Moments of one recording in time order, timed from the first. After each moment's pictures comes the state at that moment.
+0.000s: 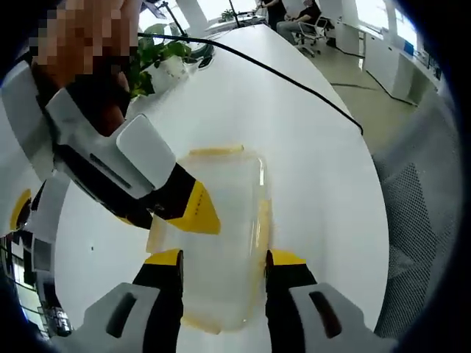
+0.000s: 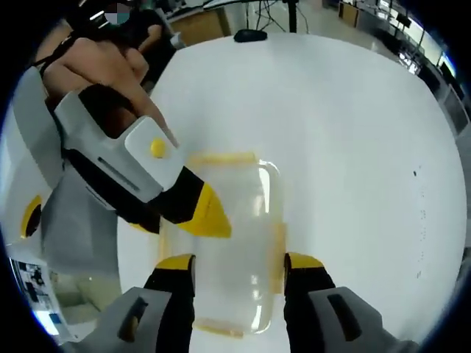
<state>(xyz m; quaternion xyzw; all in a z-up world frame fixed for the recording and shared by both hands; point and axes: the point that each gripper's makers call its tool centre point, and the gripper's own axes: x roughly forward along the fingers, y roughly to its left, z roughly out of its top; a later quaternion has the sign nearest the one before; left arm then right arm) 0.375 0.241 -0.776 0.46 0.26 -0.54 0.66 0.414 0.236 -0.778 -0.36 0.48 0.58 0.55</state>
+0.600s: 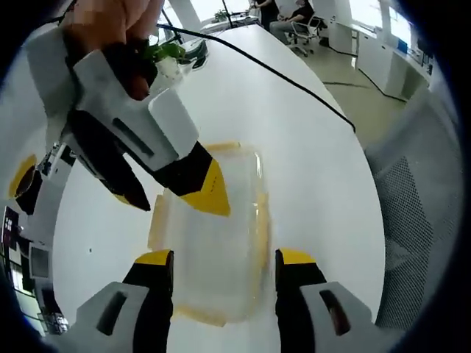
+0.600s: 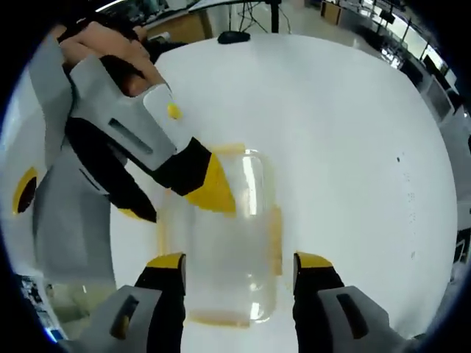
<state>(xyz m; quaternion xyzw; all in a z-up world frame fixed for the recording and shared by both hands) 0.376 0.252 -0.773 0.46 0.26 -0.56 0.64 0.413 0.224 -0.772 -0.36 0.48 0.54 0.59</state>
